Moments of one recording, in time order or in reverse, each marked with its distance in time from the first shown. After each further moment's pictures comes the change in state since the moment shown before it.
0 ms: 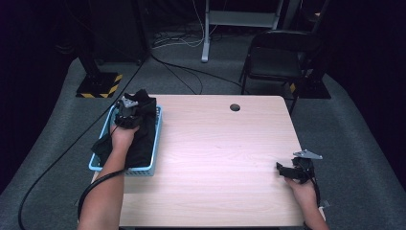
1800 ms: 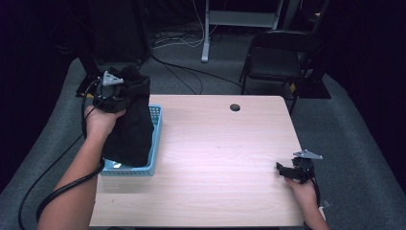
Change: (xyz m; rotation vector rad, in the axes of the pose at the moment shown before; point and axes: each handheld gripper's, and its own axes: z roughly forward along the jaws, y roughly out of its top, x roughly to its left) left arm -0.007 0.085 -0.127 -0.065 -0.052 0.100; right arm 0.000 0.000 0.000 0.000 0.001 0.001
